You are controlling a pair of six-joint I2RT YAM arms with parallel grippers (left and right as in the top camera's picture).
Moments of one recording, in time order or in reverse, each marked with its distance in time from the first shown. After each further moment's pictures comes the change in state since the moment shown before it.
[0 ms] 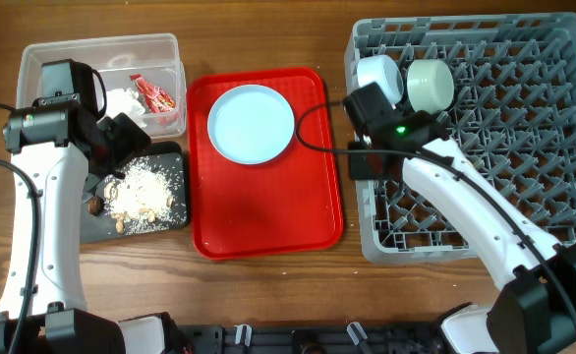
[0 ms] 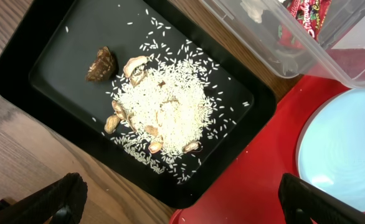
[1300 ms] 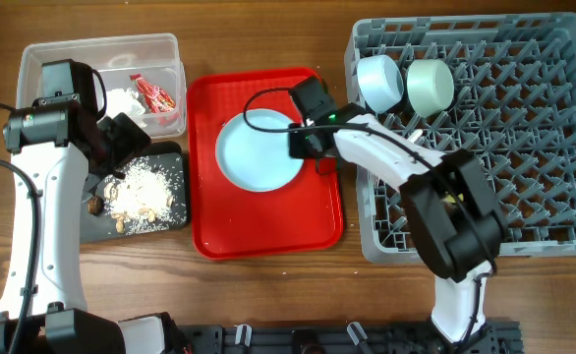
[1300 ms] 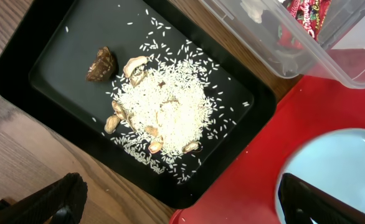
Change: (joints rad) left arm 0.000 0.000 0.000 0.000 0.000 0.000; right arm 0.059 0.447 0.120 0.433 -0.197 0.097
